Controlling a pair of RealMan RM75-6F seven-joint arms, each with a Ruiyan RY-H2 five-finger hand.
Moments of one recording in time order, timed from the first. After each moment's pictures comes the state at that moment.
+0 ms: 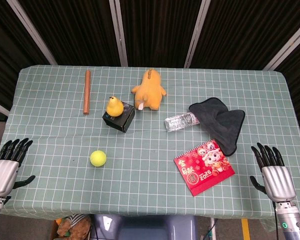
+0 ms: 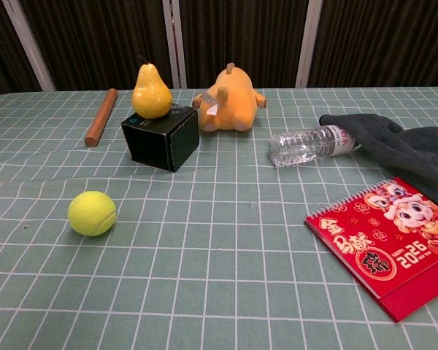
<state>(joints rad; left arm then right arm) -0.12 -1.16 0.00 -1.55 1.58 1.46 0.08 0.11 -1.16 0.03 -1.59 -1.54 1.44 -0.16</state>
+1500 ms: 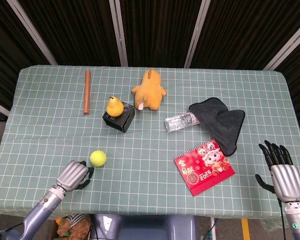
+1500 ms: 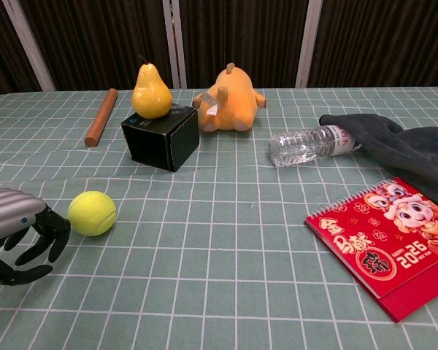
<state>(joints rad) -0.38 -1.44 0.01 -1.53 1.55 1.02 0.26 0.11 -1.10 0.04 -1.59 -1.54 1.45 -0.01</state>
